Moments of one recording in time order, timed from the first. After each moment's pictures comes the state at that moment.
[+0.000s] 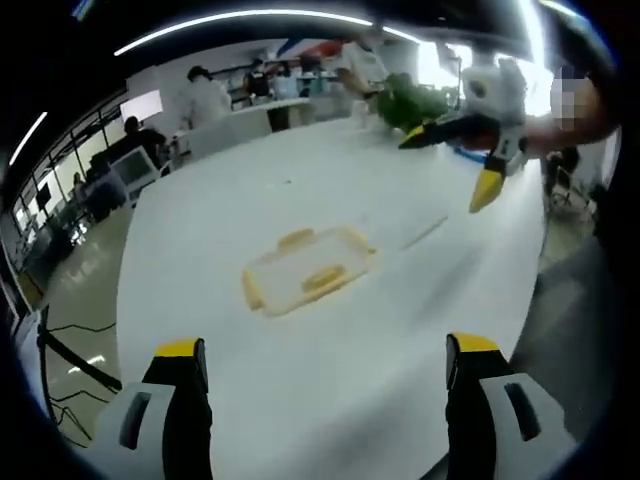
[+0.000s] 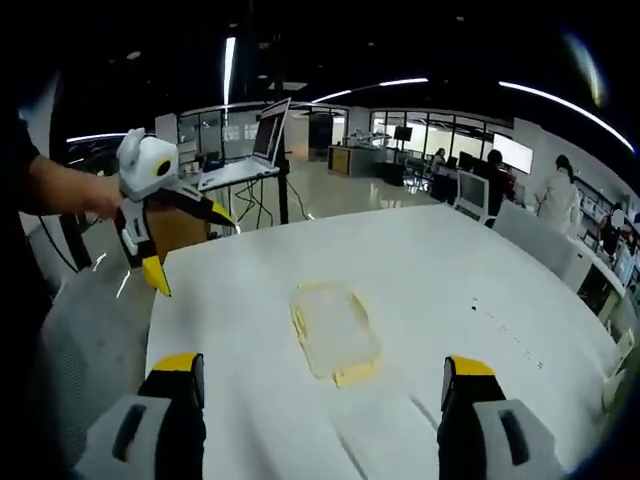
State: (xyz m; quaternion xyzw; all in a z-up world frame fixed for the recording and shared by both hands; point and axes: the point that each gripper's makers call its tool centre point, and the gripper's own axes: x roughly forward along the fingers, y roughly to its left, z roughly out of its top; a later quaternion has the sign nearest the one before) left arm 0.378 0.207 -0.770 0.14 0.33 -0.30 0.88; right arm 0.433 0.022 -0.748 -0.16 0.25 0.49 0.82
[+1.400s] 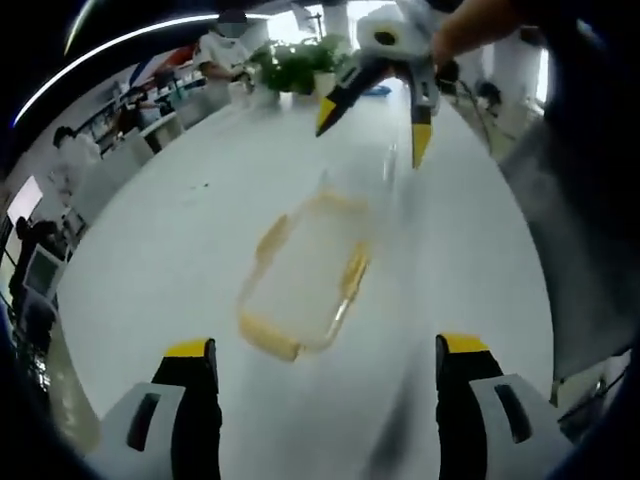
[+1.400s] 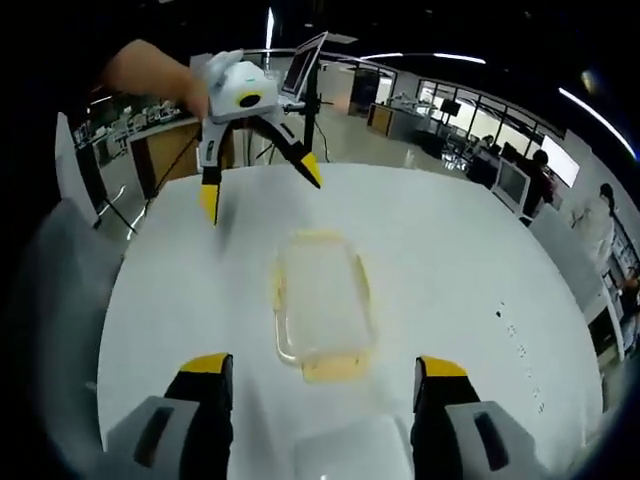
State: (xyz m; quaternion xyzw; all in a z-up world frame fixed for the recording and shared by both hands) left arm 0.477 0.214 -0.829 0.28 0.31 -0.54 0.73; right arm 0.475 0.041 -0.817 -0.29 0.30 0.53 0.73
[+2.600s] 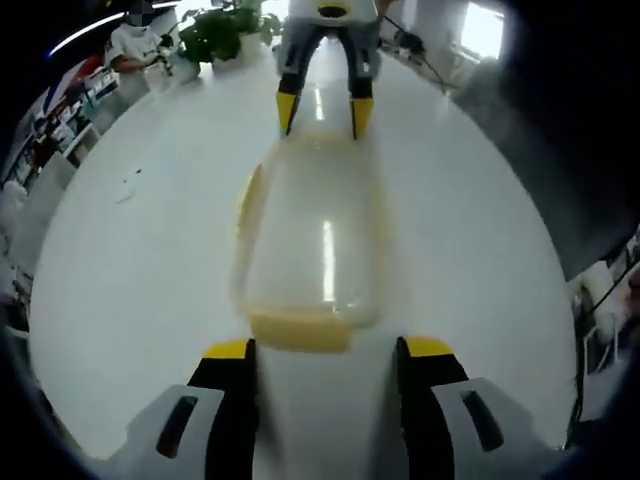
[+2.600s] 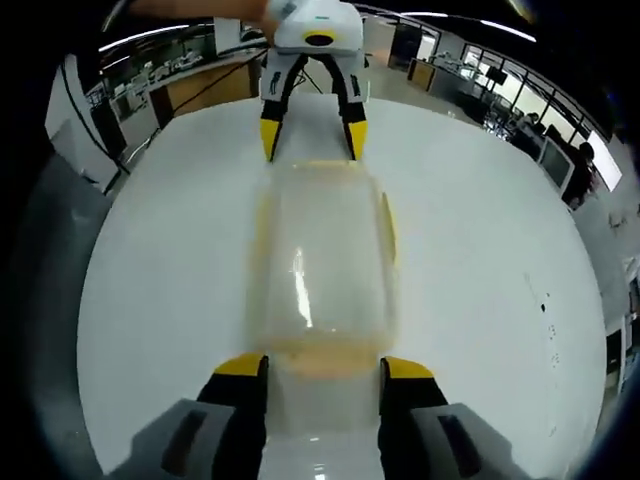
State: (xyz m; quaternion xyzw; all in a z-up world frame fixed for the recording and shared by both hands) left arm 0.515 0.223 -0.882 0.37 0.34 -0.64 0.58; right arm 0.493 0.050 -0.882 -0.34 0.39 0.55 0.66
